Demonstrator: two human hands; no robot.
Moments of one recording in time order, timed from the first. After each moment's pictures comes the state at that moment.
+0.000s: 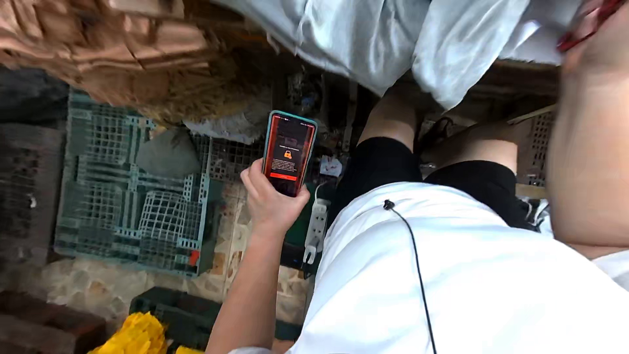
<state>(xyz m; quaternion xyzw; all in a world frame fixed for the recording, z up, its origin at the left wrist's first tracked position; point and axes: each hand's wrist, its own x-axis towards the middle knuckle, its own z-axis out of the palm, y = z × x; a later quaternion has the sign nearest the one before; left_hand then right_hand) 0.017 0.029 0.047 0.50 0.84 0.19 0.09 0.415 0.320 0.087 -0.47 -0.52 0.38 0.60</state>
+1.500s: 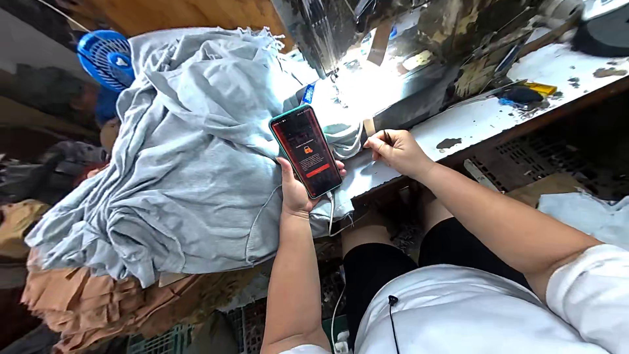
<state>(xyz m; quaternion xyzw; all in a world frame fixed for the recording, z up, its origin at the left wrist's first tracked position) 0.159 0.345 0.122 0.45 0.19 0.41 0.77 0.420 0.310 0.104 -0.44 -0.61 0.35 0.55</state>
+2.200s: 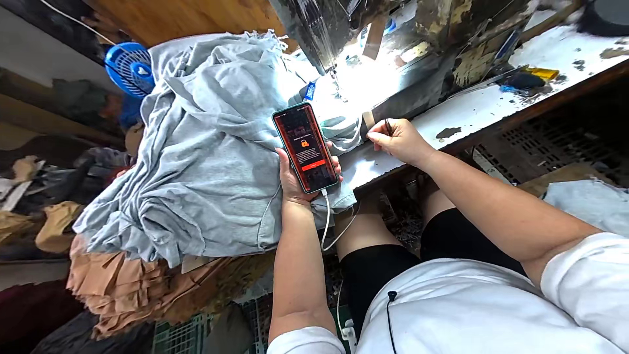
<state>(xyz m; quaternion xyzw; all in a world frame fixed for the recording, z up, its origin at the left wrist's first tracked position) 0.146 0.357 0.125 0.40 0.14 0.36 0.83 0.425 0.315 0.104 -0.45 -0.59 0.39 0.55</state>
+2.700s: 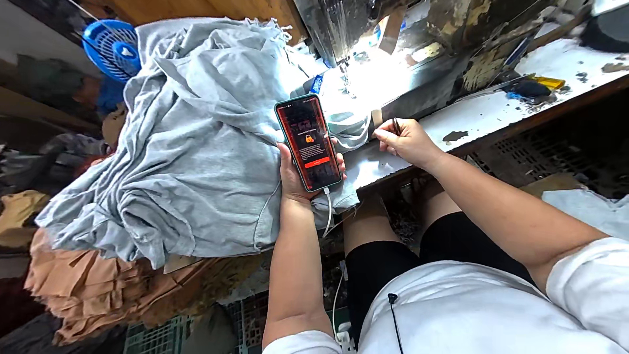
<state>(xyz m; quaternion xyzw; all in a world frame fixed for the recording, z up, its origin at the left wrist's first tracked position) 0.146 0.362 0.122 0.40 0.10 0.35 0.84 0.423 0.314 0.105 -0.46 -0.59 0.39 0.54</state>
